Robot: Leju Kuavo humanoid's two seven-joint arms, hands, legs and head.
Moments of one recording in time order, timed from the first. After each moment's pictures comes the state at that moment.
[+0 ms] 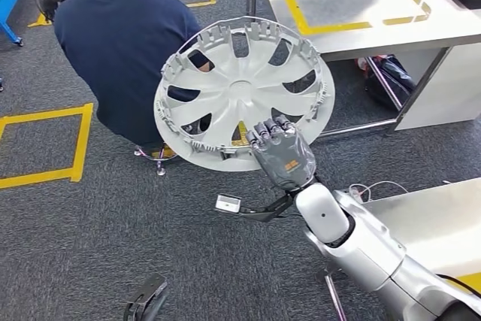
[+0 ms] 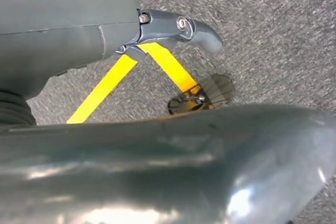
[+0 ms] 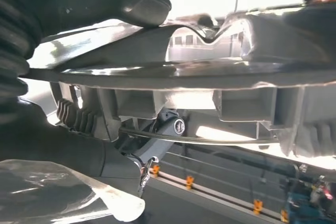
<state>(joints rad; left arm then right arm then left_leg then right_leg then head) -0.18 -0.02 -0.50 -0.29 0.19 -0.10 -0.09 -0.61 -0.17 1.03 -1.39 1.55 -0.47 0.31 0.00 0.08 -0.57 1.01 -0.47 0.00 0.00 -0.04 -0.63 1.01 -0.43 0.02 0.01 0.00</state>
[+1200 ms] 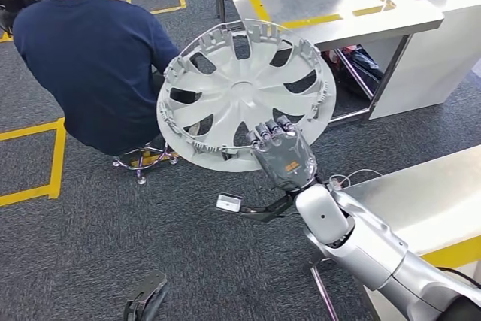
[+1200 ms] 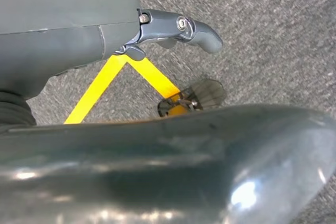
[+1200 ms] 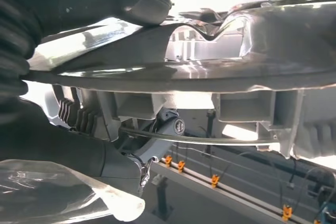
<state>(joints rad) -0.18 -0.02 -0.49 -0.29 0.18 -0.06 -0.15 -0.65 -0.19 1.11 -1.37 1.55 -0.48 0.40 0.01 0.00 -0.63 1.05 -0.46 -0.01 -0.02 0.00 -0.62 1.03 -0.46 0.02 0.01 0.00</state>
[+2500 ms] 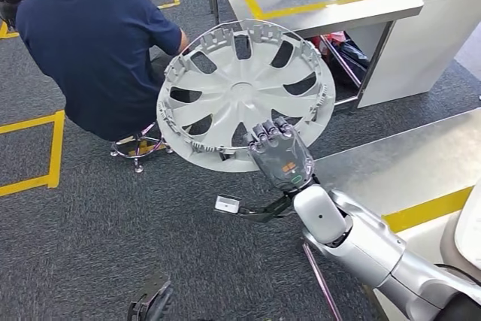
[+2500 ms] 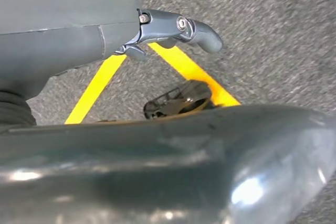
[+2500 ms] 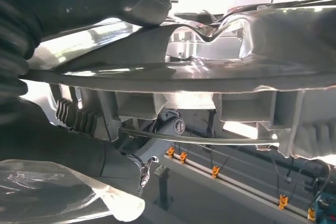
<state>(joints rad) -0.18 -0.03 -0.48 -0.29 0.17 -0.06 -0.15 -0.66 -0.20 1.14 -1.36 1.55 -0.48 0.41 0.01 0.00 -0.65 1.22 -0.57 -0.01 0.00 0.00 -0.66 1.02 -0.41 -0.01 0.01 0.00</state>
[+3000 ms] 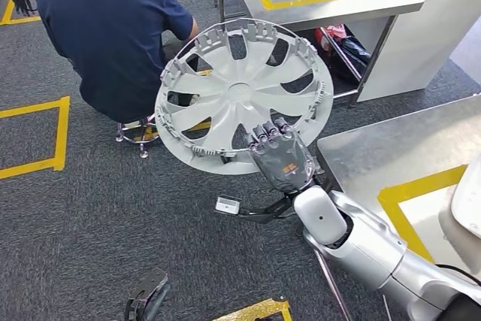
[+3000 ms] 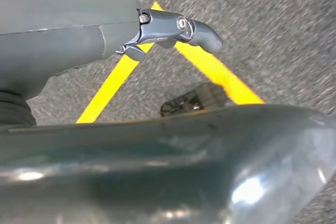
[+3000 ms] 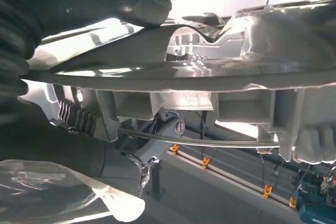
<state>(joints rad) -0.19 -0.03 -0.47 -0.29 0.17 -0.07 -0.15 -0.67 -0.20 1.15 -1.36 1.55 -0.48 0.42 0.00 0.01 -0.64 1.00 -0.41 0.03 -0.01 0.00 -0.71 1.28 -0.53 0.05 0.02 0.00</state>
